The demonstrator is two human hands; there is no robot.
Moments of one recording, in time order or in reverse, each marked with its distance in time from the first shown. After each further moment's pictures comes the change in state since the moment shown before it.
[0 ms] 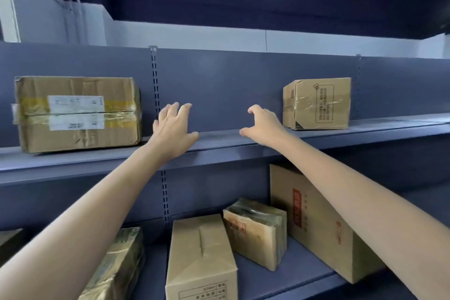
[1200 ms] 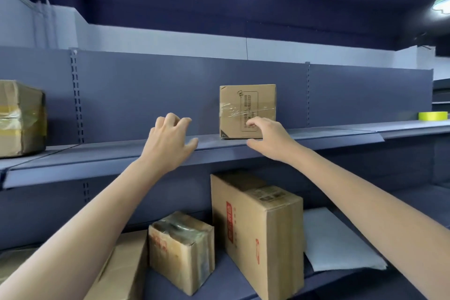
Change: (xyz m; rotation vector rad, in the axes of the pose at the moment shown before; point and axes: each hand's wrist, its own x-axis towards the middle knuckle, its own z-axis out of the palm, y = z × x) left_hand 0.022 0.195 0.102 0.095 0.116 0.106; right_hand -0.009 0.209 -0.119 -0.049 0.007 -0.191
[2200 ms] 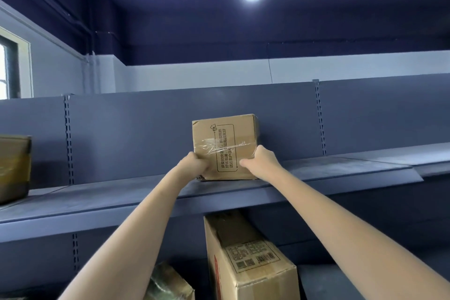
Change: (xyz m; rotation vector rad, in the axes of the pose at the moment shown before) left_hand 0.122 0.087 0.089 -0.489 -0.290 -0.553; right_hand 0.089 0.111 0.008 0.388 -0.083 0.273
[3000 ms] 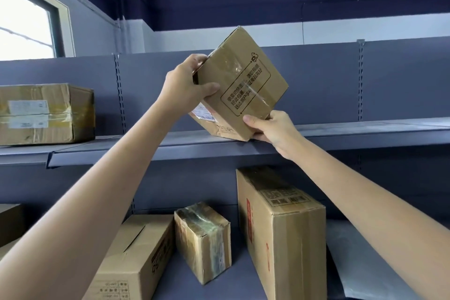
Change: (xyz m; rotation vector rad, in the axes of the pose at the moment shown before) left_hand -0.107 -0.001 -0.104 -0.006 0.373 0.511; right_hand -0.066 -0.044 0.043 0.805 -0.166 -0.070
